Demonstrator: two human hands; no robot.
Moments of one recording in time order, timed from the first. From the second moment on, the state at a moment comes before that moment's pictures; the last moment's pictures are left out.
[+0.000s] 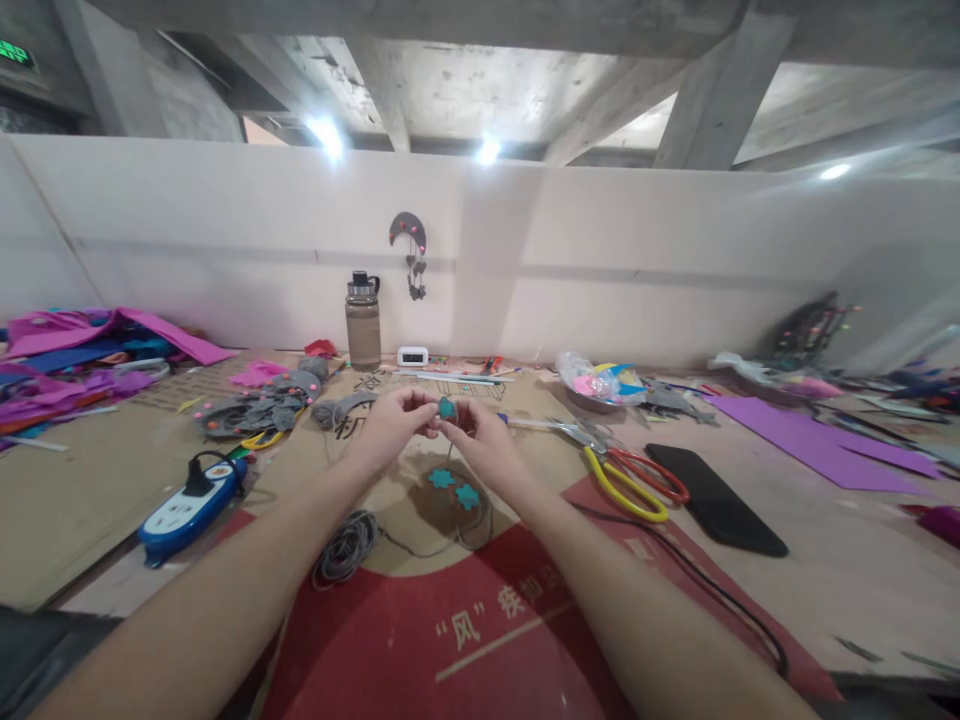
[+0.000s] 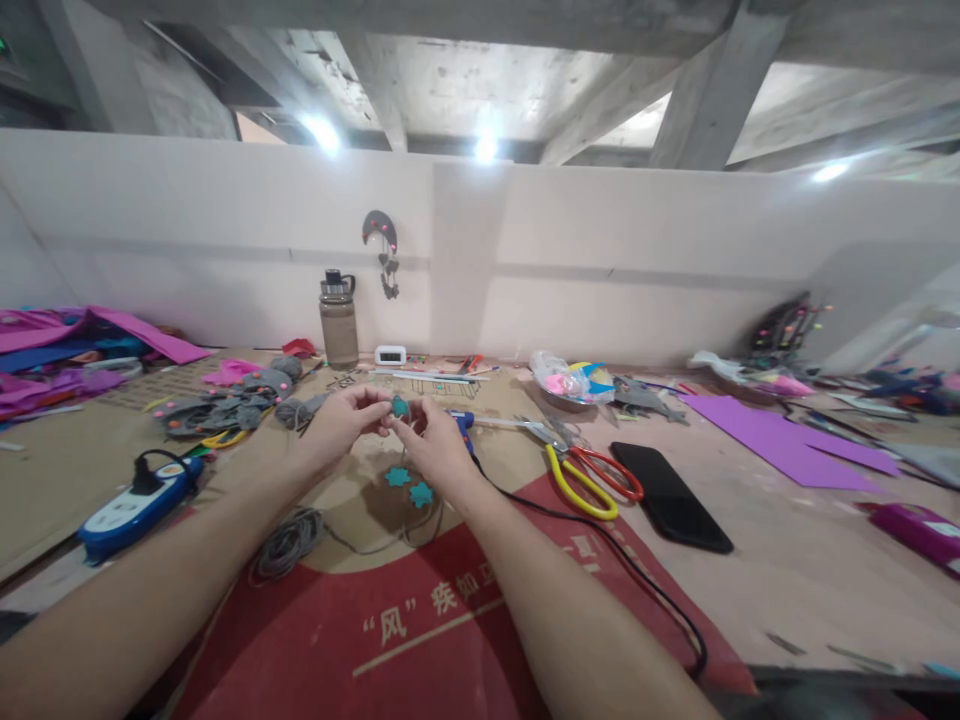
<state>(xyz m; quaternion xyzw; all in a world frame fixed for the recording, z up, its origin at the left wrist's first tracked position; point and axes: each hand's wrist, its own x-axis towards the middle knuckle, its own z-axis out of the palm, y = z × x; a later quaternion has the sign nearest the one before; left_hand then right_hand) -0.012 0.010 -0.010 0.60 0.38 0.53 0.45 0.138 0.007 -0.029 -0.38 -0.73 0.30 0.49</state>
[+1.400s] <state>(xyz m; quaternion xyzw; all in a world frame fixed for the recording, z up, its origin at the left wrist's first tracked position) -0.013 0.010 -0.010 0.61 0.40 0.49 0.47 0.138 0.002 -0.029 -0.42 -0.72 0.20 0.52</state>
